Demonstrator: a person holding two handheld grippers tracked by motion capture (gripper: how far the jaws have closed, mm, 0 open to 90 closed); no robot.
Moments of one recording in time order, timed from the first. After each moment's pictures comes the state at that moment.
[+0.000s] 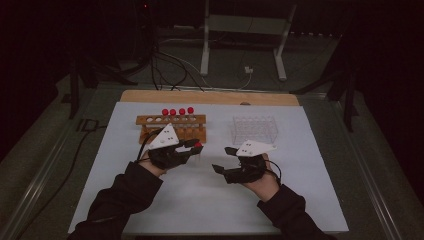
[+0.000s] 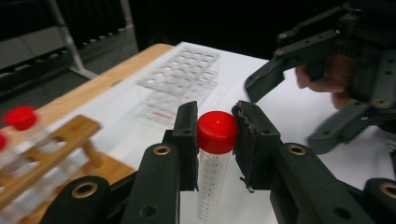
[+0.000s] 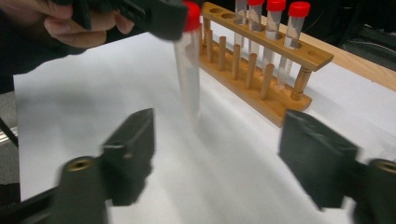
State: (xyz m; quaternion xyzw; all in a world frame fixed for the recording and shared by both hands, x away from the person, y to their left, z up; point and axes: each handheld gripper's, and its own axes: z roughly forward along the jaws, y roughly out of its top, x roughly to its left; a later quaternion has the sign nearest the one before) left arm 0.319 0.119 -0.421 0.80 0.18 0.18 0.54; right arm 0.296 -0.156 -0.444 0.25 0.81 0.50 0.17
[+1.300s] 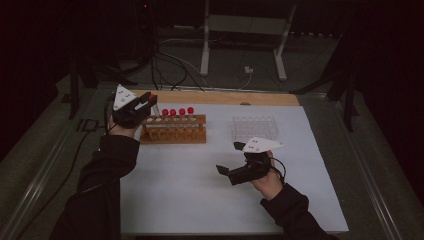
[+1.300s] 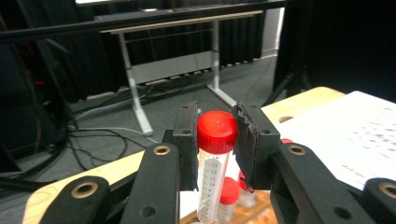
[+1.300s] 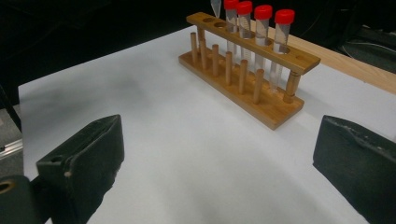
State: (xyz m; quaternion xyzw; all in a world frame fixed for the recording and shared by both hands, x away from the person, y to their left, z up) left arm 0.401 0.201 -0.394 0.68 0.37 0.36 0.53; right arm 0.300 -0.168 -0.440 0.26 0.80 0.52 0.16
